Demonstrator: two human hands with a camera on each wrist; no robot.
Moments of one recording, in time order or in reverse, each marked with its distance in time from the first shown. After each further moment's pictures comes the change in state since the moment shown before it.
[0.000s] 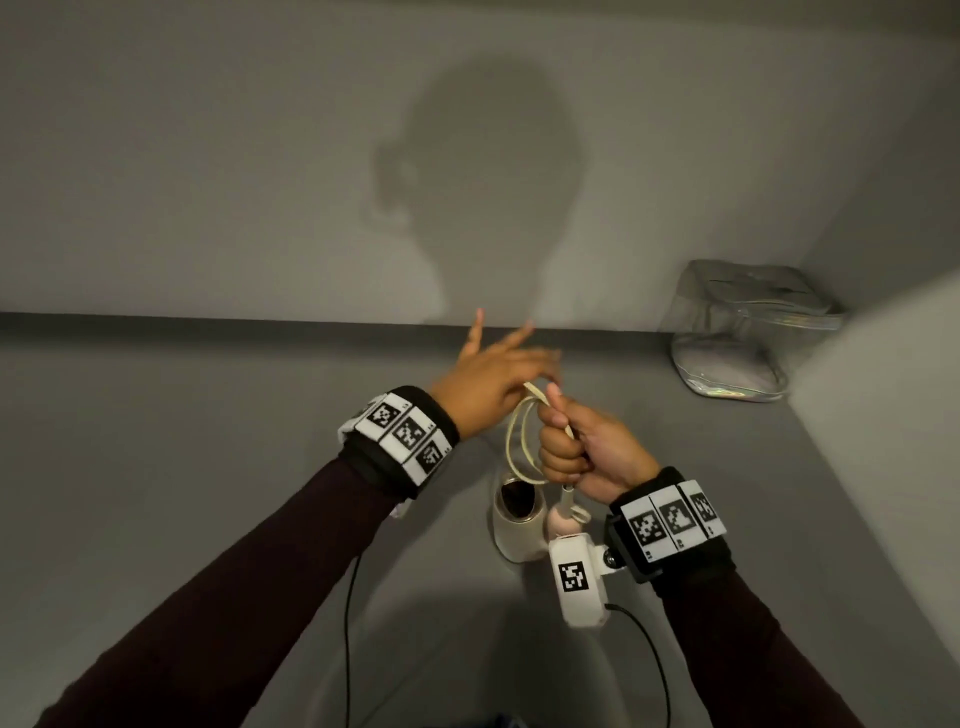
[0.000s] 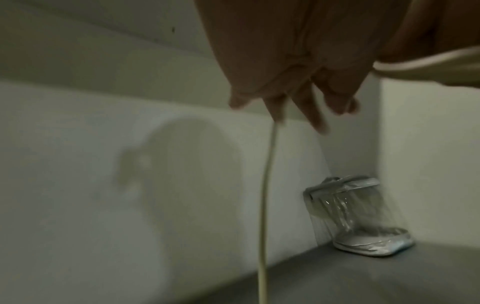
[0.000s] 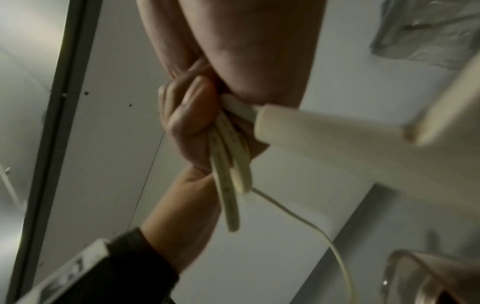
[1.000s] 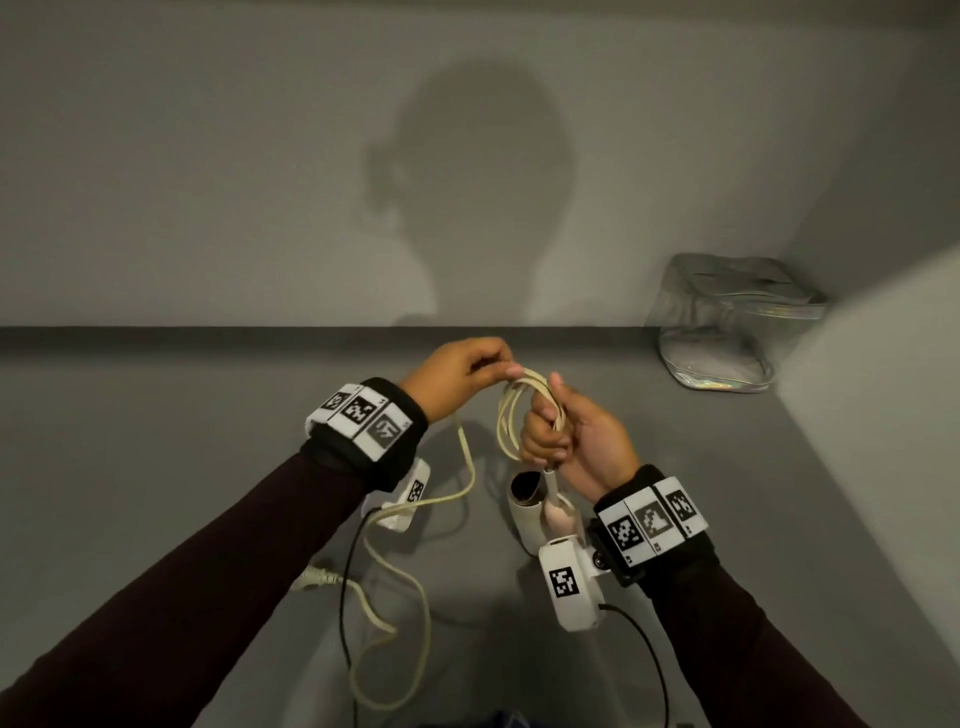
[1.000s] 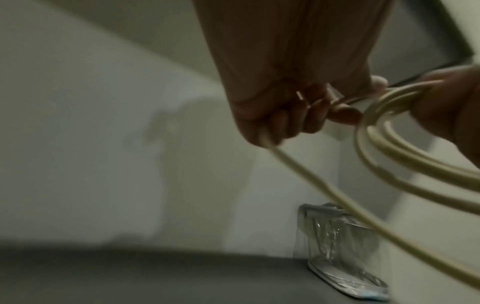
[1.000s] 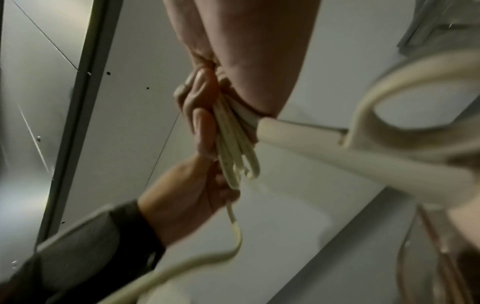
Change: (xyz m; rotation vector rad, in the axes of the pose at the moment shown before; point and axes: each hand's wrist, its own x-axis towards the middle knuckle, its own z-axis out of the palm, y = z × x) left_hand -0.005 -0.002 -0.016 -0.526 0.053 -0.132; right_hand -0.001 0.007 -0.003 0.036 0.067 -0.190
